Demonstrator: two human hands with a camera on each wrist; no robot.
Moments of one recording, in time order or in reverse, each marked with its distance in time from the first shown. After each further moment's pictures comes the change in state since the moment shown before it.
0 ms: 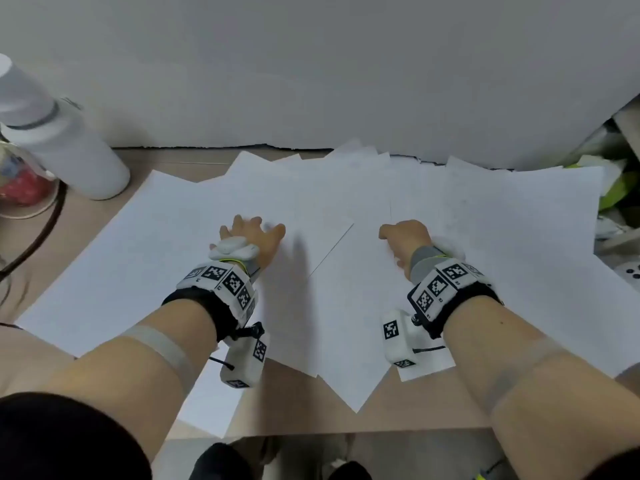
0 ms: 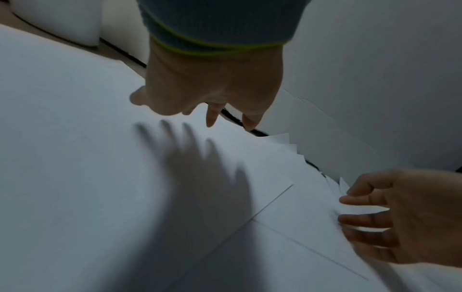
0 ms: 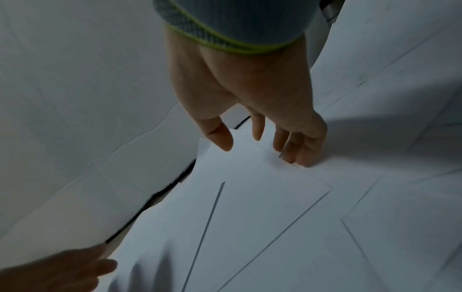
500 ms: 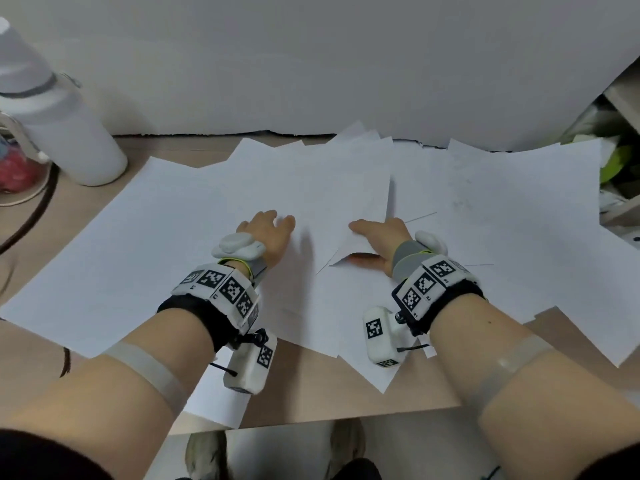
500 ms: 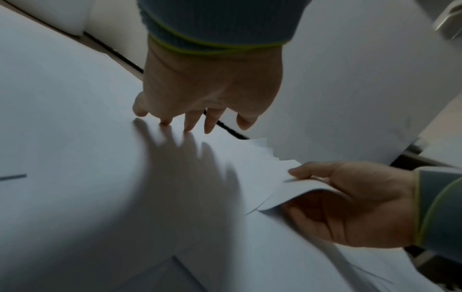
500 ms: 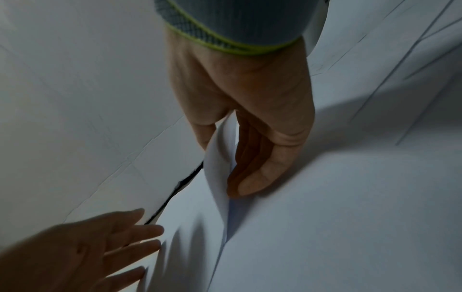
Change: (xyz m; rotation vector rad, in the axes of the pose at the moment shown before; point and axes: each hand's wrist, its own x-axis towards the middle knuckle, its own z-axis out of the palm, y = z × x) left_hand -0.025 -0.023 0.020 -0.202 -0.014 0.207; right_hand -0.034 0.032 0.060 0.436 -0.120 -0.051
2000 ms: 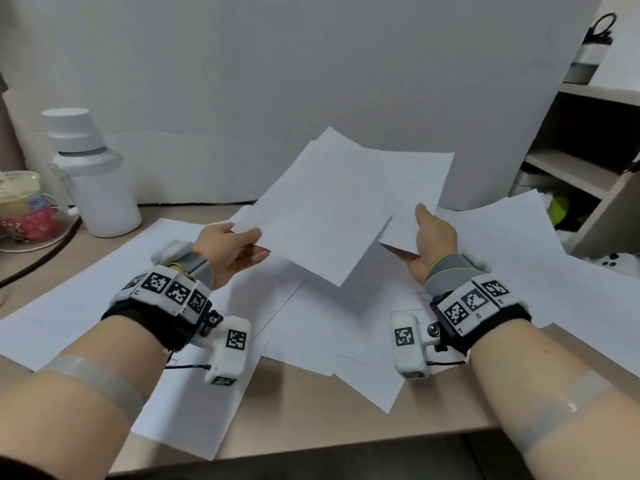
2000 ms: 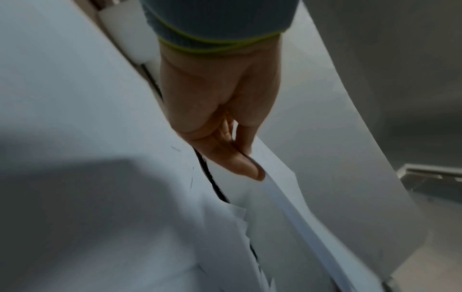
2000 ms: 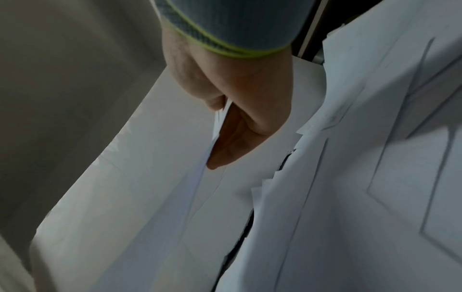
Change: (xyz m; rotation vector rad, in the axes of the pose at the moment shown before) left_hand -0.034 -0.024 -0.036 -1.090 0.030 0.167; right_hand -0.031 0.011 -0.063 0.545 0.086 -0.531
